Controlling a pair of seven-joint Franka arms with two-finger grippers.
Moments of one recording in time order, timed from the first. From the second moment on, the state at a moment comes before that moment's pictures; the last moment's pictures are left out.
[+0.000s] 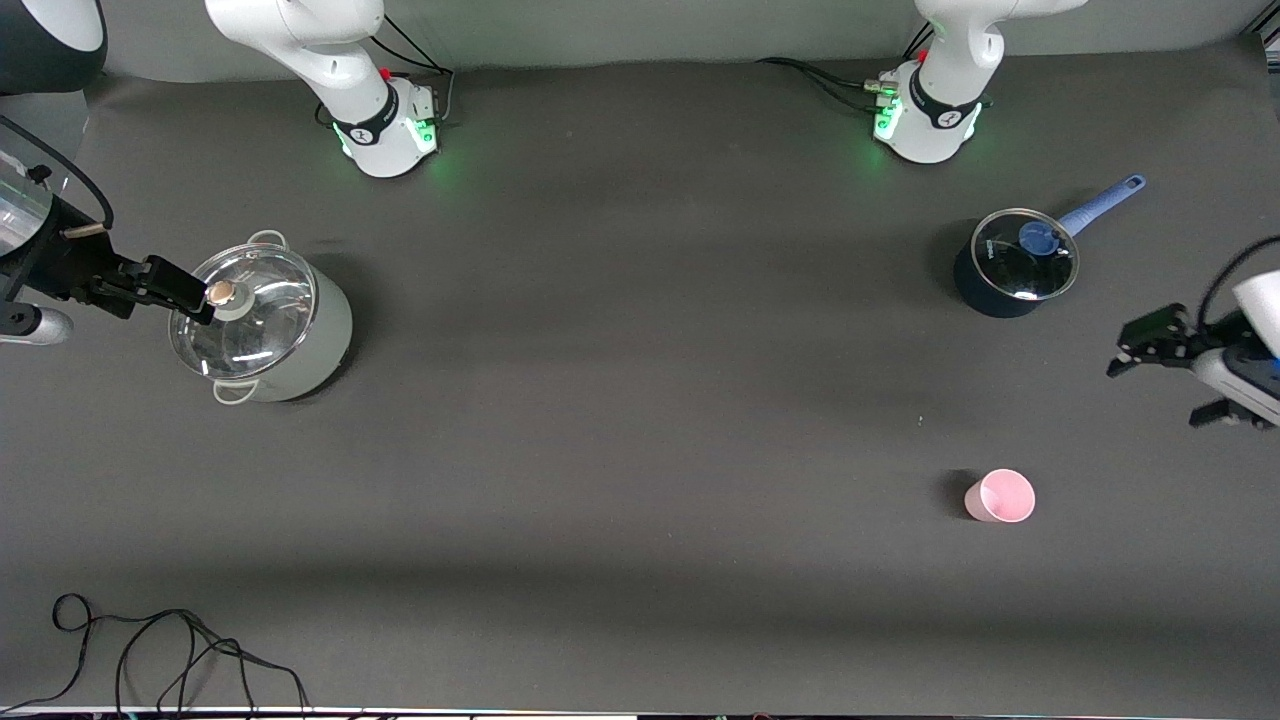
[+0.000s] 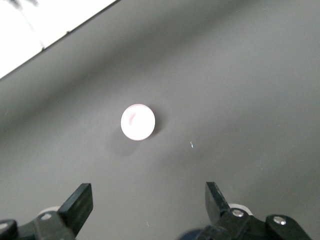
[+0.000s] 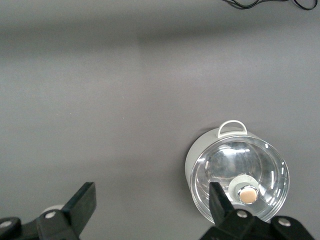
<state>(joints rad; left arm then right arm) 0.09 0.21 0.04 -1.56 -0.26 1.85 0.88 0.00 0.00 0.04 -1.61 0.01 1.64 0.17</state>
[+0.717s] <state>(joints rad) 0.39 0.59 0.04 -1.56 -0.92 1.85 1.84 0.00 0.00 0.04 -1.61 0.01 1.63 0.17</state>
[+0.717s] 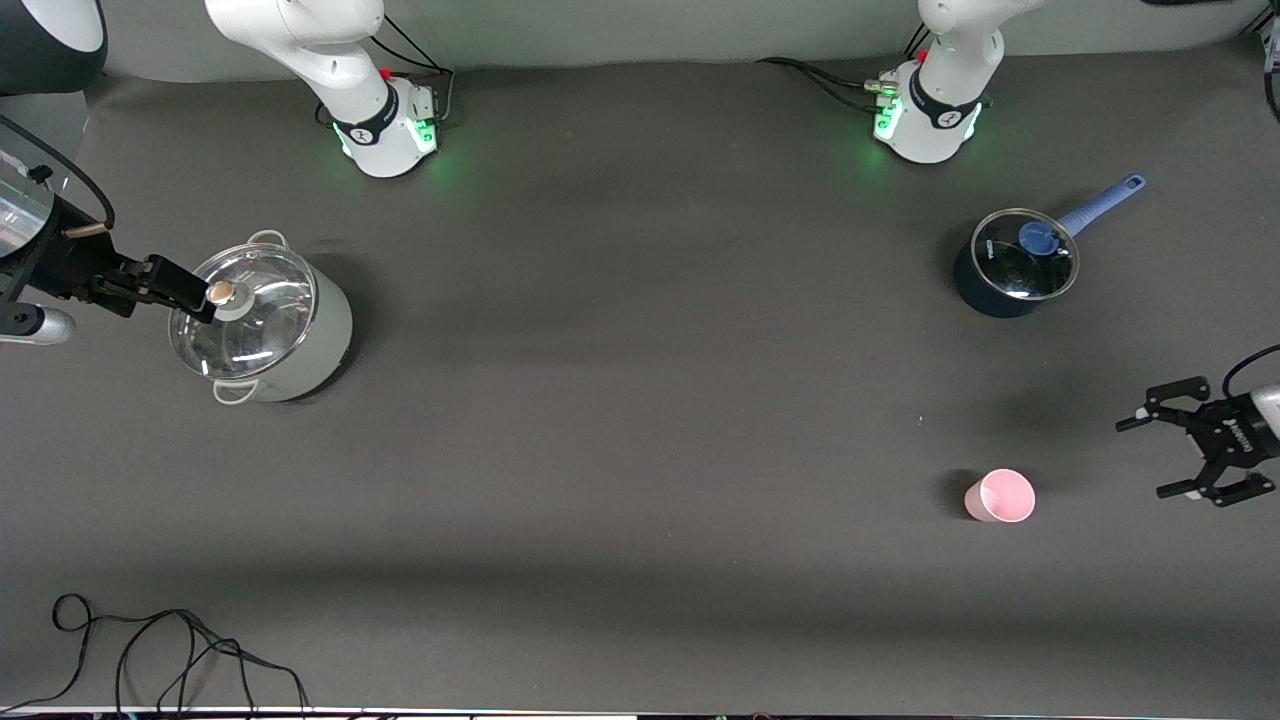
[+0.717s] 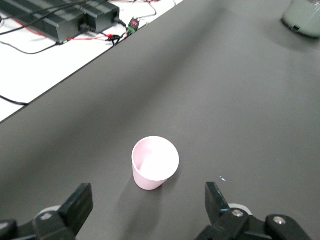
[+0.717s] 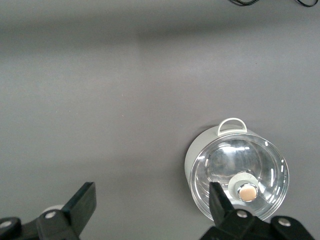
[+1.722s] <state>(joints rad) 0.43 0.89 0.02 -1.61 -1.32 1.82 2.48 0.00 0.00 0.04 -1.61 0.01 1.63 0.17</state>
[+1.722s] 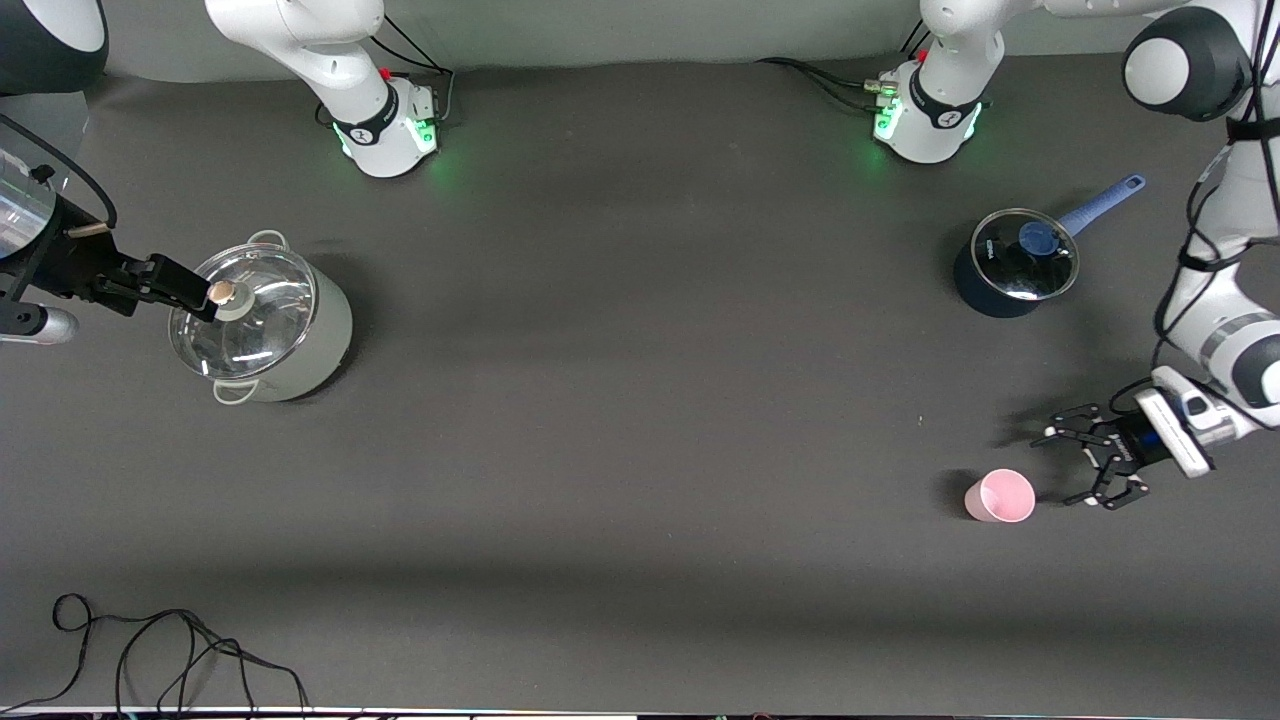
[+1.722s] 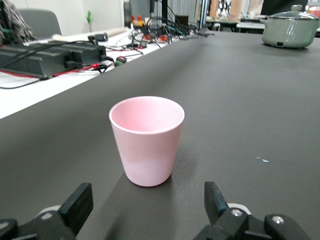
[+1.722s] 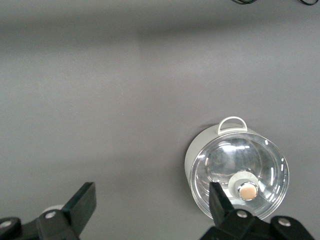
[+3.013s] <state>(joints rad) 0.37 0.95 -0.04 -1.64 -1.58 1.90 2.60 0.00 0.00 0.04 -1.61 0.01 1.62 0.17</state>
